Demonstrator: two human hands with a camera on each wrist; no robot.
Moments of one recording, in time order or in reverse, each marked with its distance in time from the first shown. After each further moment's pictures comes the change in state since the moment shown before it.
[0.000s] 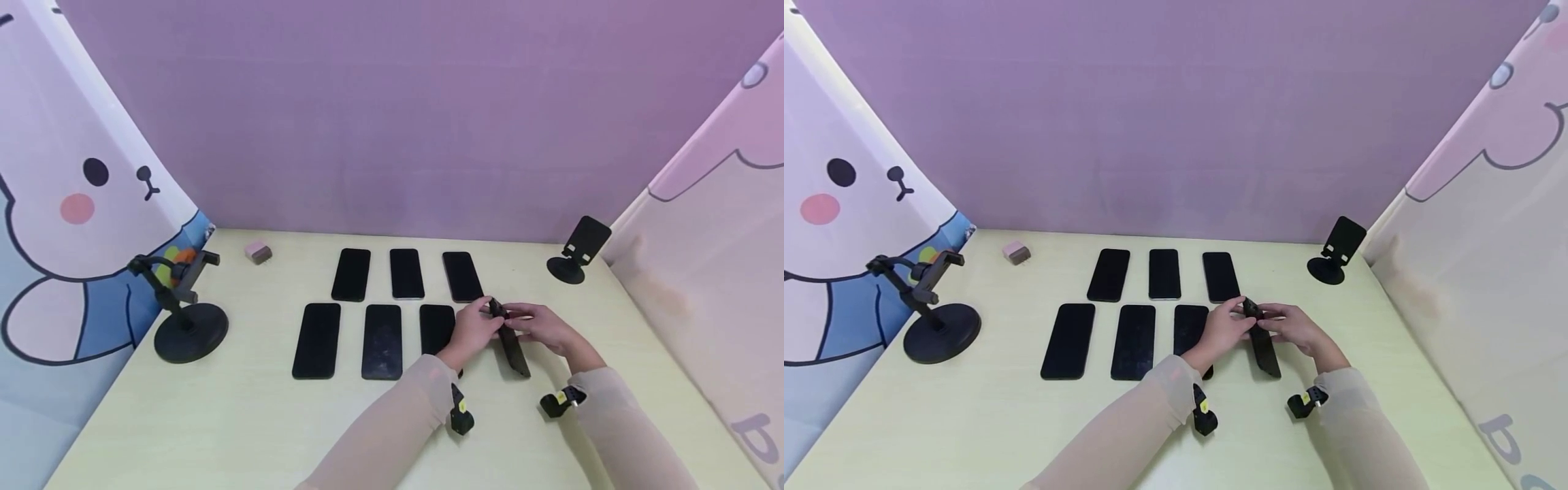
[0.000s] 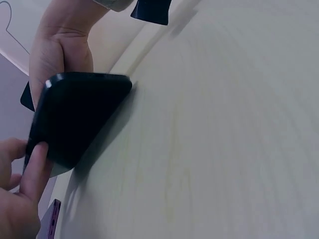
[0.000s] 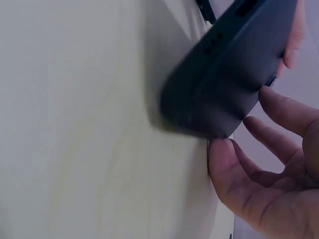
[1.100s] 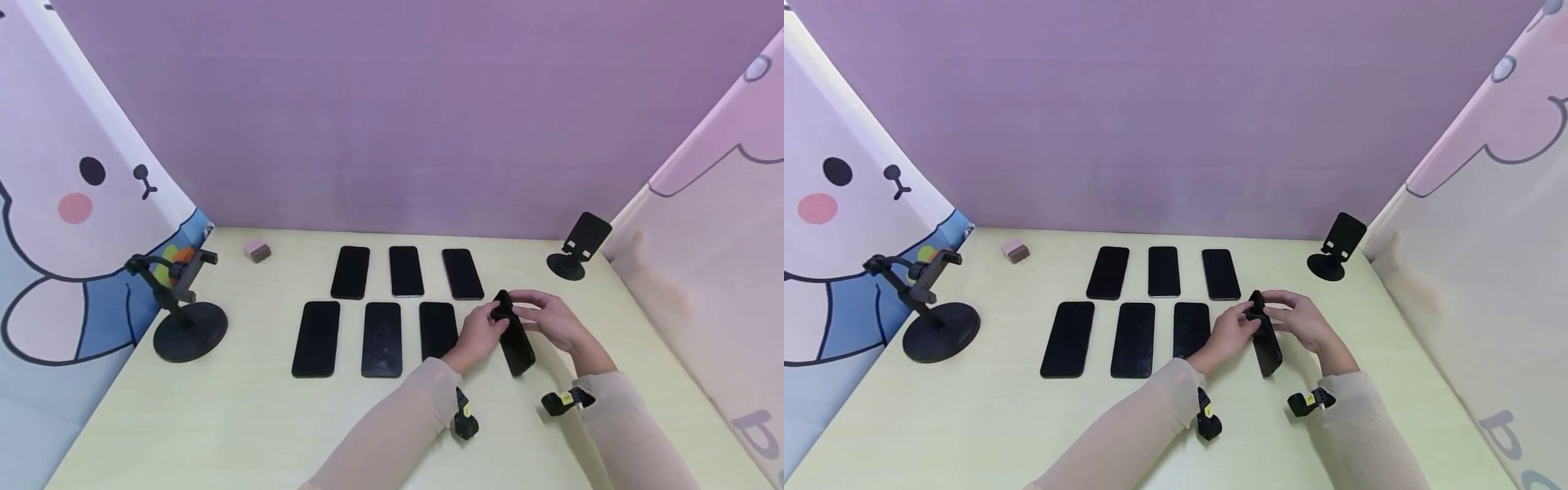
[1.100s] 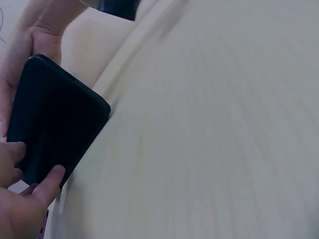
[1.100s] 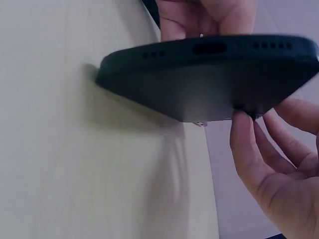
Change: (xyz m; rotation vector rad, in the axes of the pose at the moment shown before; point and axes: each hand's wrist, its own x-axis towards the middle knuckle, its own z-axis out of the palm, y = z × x) left_hand -0.001 -0.012 0.007 0.283 -0.056 0.132; right_hand -0.011 -0.014 -0.002 0.212 0.096 -0.131
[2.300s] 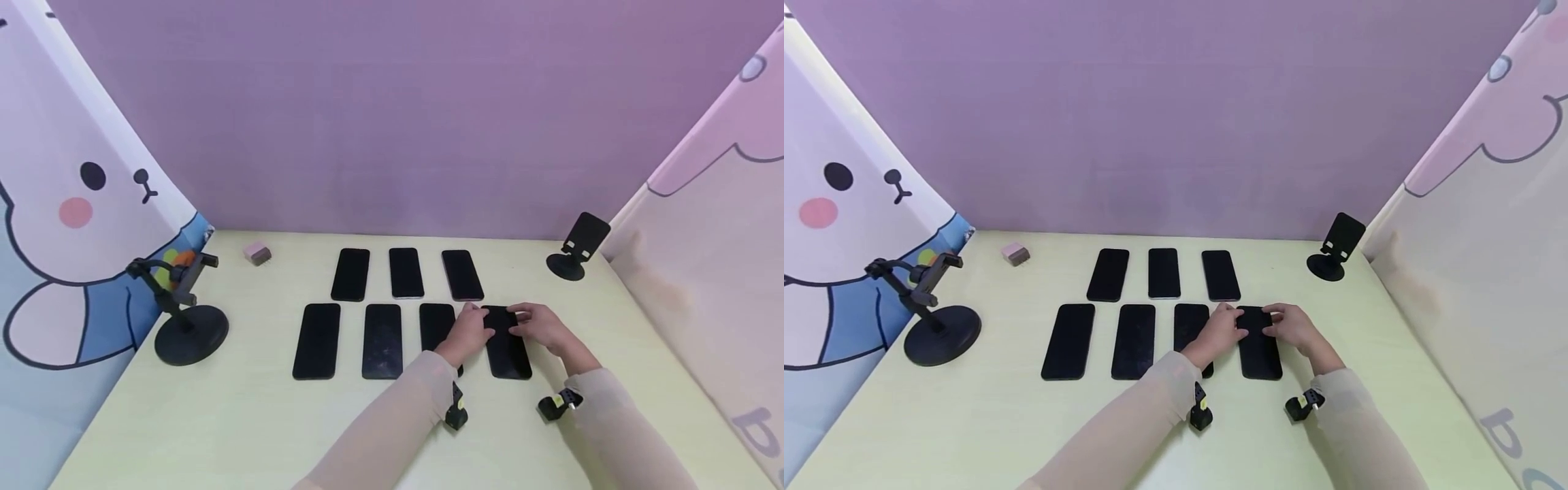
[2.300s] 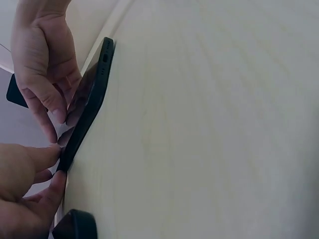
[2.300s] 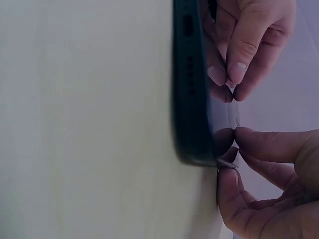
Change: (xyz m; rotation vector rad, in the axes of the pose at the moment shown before) left_hand 0.008 -0.001 -0.018 0.624 -0.191 -0.041; right_hand 0.009 0.019 0.009 -0.472 0.065 0.165
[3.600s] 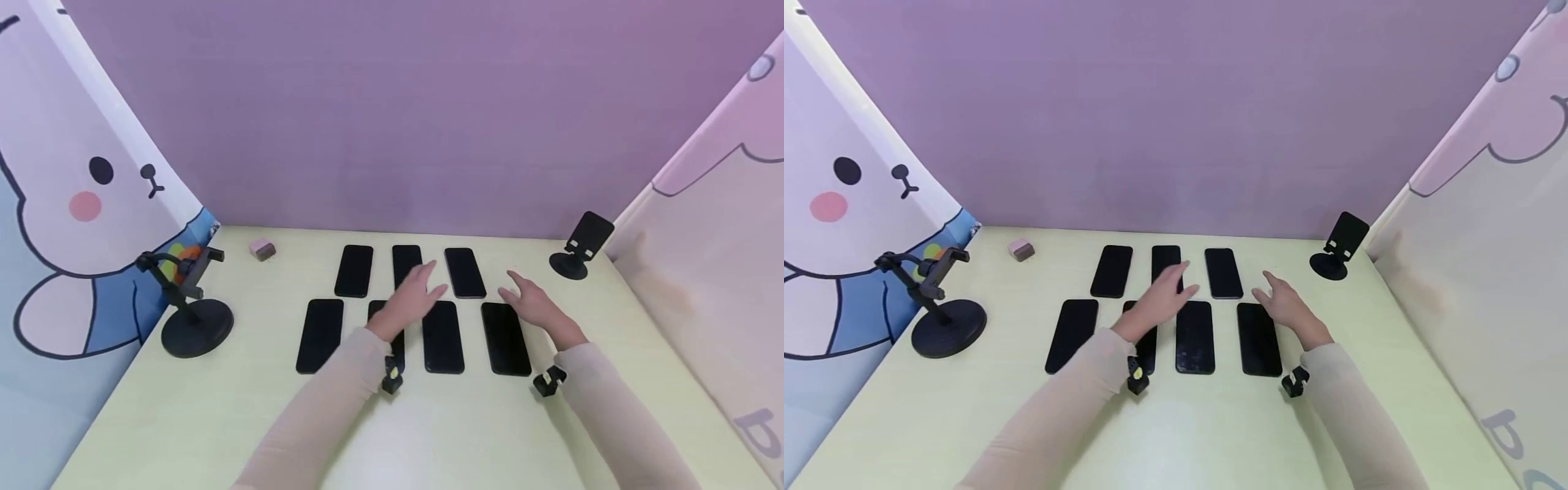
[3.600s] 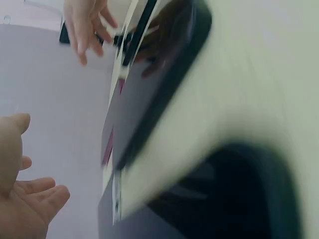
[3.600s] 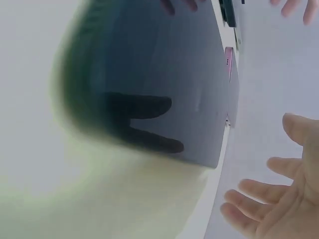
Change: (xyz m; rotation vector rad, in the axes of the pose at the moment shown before) left_hand -0.014 -0.078 -0.104 -0.079 0.094 0.101; right_hand 0.027 -0.029 -0.006 -0.382 0.061 -0.168
